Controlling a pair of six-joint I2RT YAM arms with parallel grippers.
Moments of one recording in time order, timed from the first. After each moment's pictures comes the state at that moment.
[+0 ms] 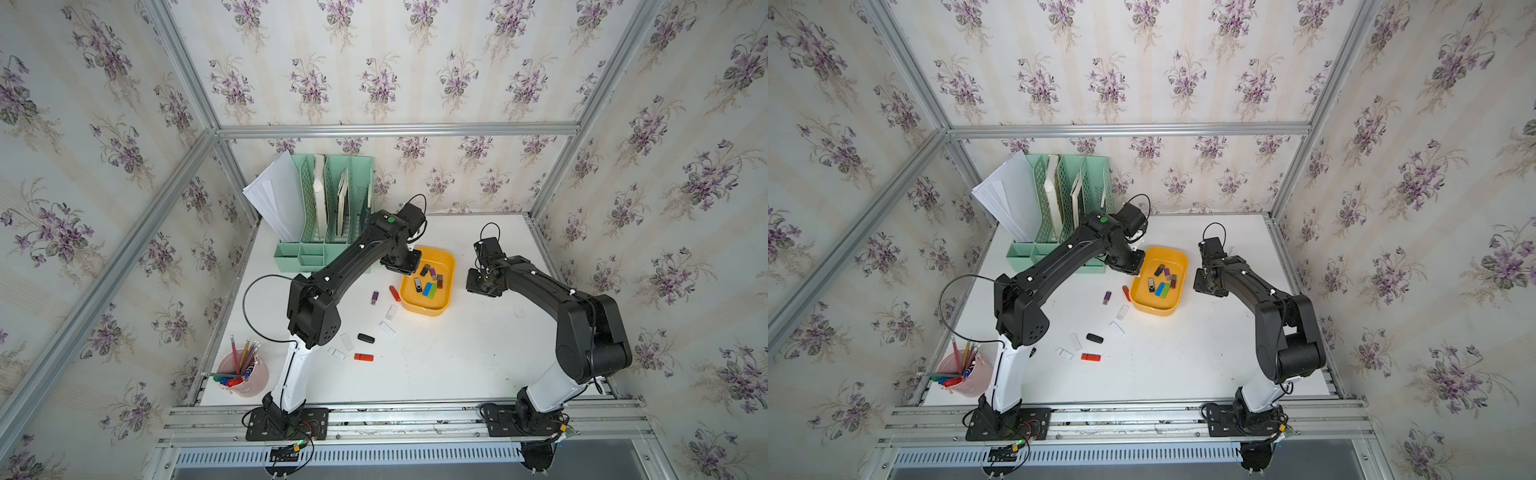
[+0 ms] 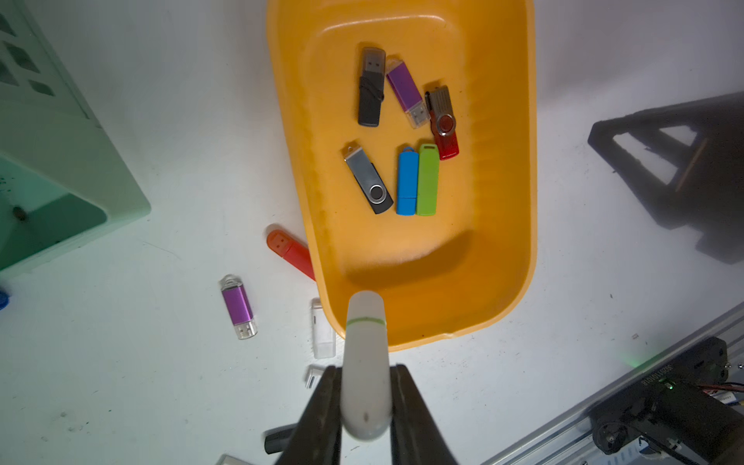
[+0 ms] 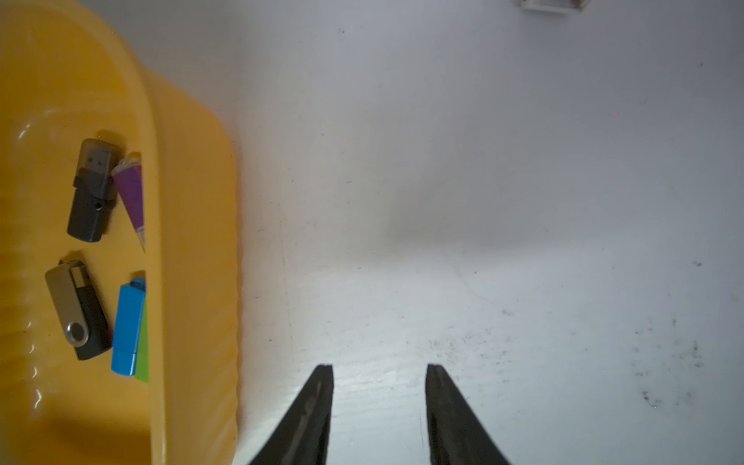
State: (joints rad) left arm -0.67 2.21 2.24 -1.31 0.11 -0.29; right arm 0.25 1.65 1.09 -0.63 0.09 0.44
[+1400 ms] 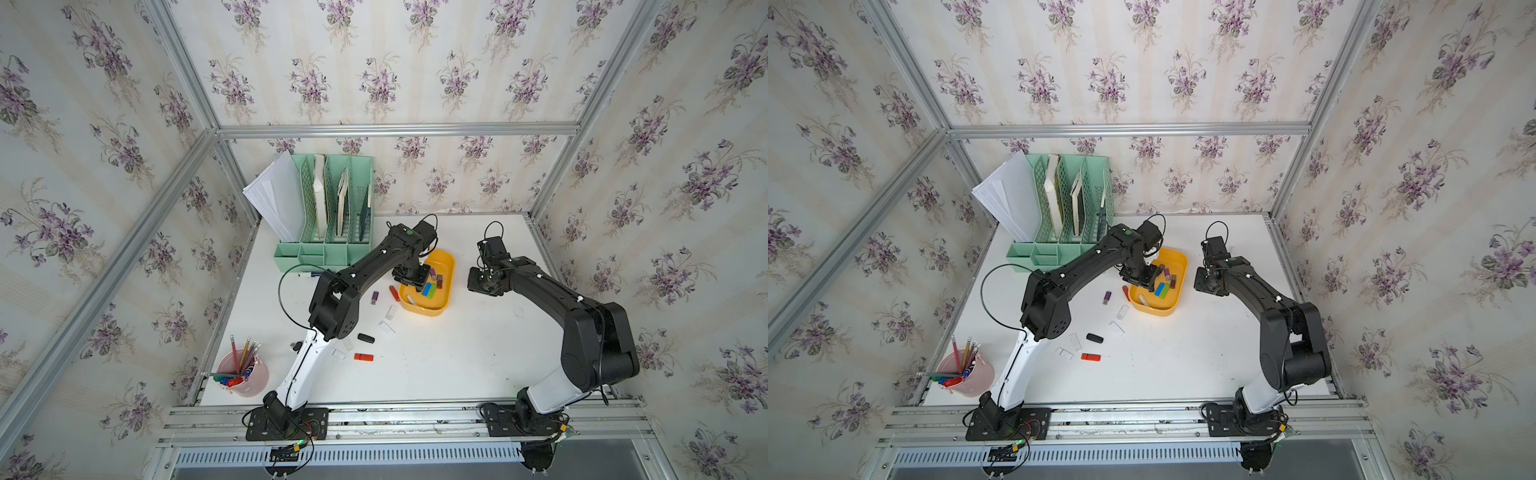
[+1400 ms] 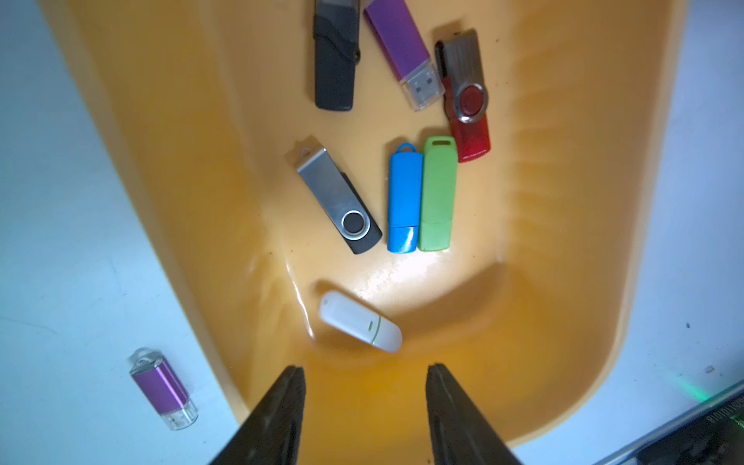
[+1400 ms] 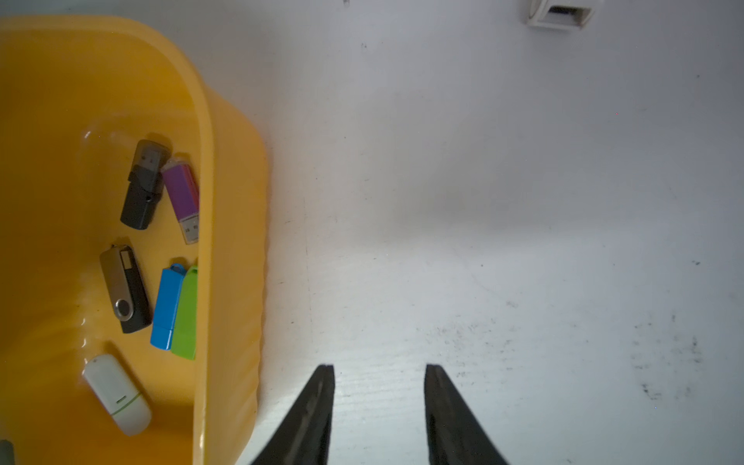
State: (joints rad) left arm -0.70 2.36 2.27 -1.27 0.12 -0.27; right arm 0.25 1.58 1.07 -0.64 0.05 0.43
